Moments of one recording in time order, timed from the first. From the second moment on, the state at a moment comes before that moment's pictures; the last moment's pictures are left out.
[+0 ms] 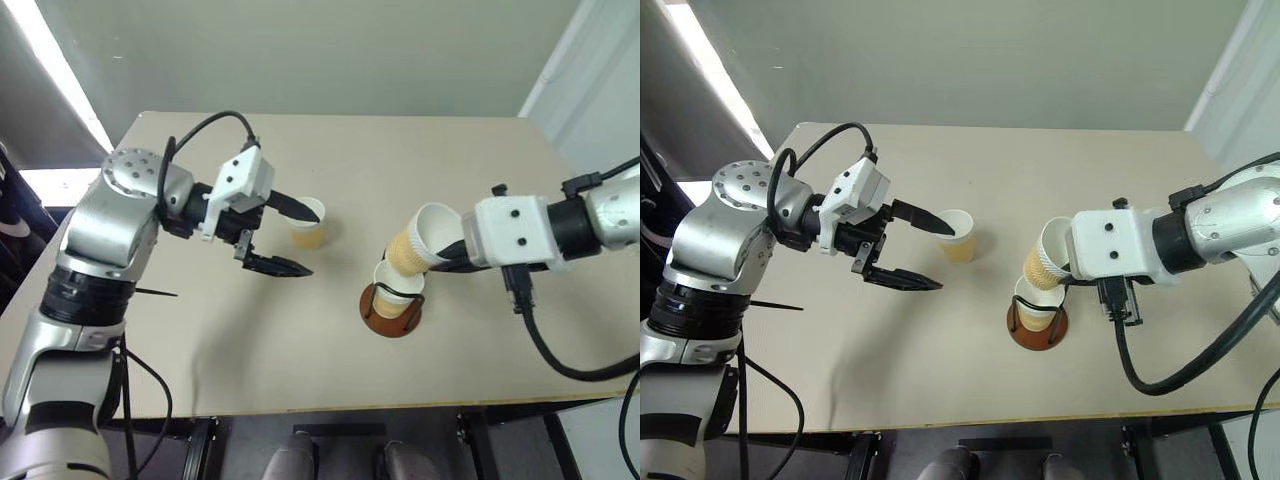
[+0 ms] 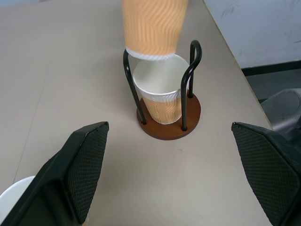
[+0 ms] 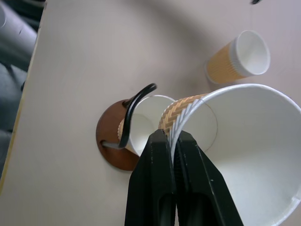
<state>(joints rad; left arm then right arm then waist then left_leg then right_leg) -0.91 0.85 -0.16 0.01 -0.41 0.48 -1.50 -0.87 -1.21 0.21 -0.60 0.38 0.67 1.30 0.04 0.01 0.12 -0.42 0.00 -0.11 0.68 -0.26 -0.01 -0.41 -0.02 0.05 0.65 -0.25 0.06</state>
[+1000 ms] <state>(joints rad) -0.92 0.84 -0.16 0.01 -0.40 0.48 -1.51 -0.83 -1.12 0.27 -0.57 0.26 0.63 1.33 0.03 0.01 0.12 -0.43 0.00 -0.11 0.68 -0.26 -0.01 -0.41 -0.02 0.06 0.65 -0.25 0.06</state>
